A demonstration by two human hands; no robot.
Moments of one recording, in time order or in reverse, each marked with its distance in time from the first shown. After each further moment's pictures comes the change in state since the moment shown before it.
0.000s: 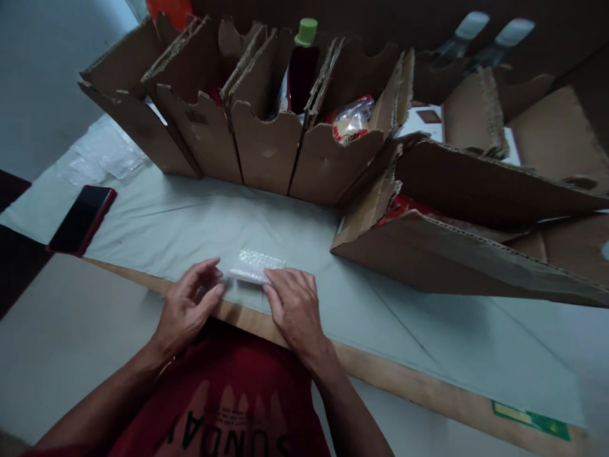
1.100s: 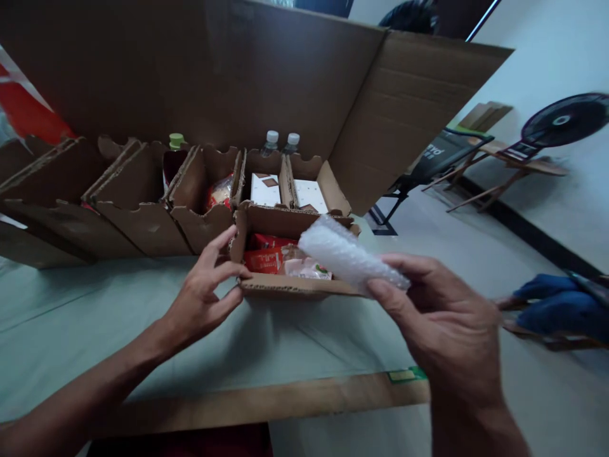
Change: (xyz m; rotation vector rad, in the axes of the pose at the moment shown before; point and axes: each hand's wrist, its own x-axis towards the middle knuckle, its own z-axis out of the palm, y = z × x) left_hand 0.112 0.139 0.136 0.095 -0.316 0.792; right_hand -0.046 0.058 -0.272 -0.012 0.688 0.421
